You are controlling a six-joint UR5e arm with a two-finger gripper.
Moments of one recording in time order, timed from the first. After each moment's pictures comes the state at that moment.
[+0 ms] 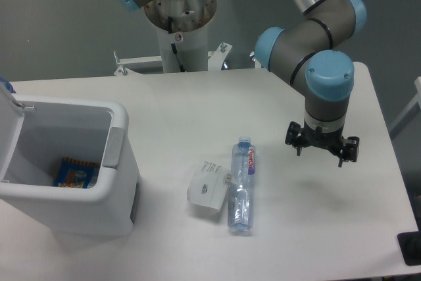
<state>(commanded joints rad) 2.65 -2.02 -1.57 -0.94 1.65 1.08</state>
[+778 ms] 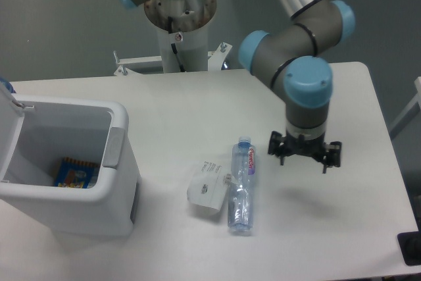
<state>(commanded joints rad) 2.51 -2.01 -1.58 -0.90 1.65 0.76</state>
